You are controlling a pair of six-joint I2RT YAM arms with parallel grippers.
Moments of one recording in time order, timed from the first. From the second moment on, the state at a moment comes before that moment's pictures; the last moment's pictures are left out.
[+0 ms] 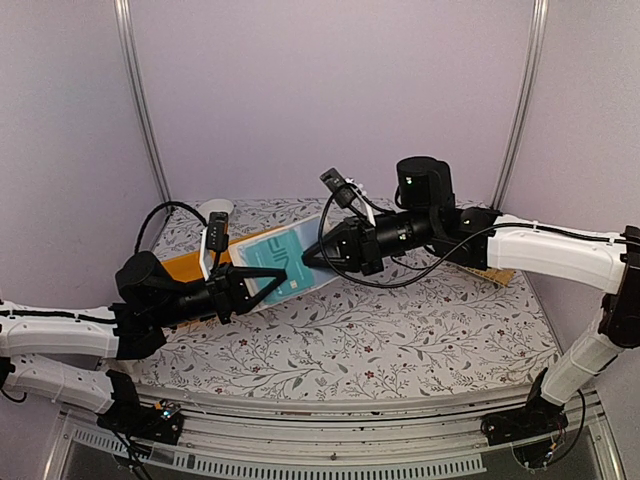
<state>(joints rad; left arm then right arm) -0.95 1.05 0.45 0.82 0.35 -0.62 0.90 1.56 1.28 0.04 -0.84 0.31</state>
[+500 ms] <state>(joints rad) -0.95 1.08 0.45 0.83 0.39 -0.63 0.90 1.61 1.28 0.15 -0.95 0.37</state>
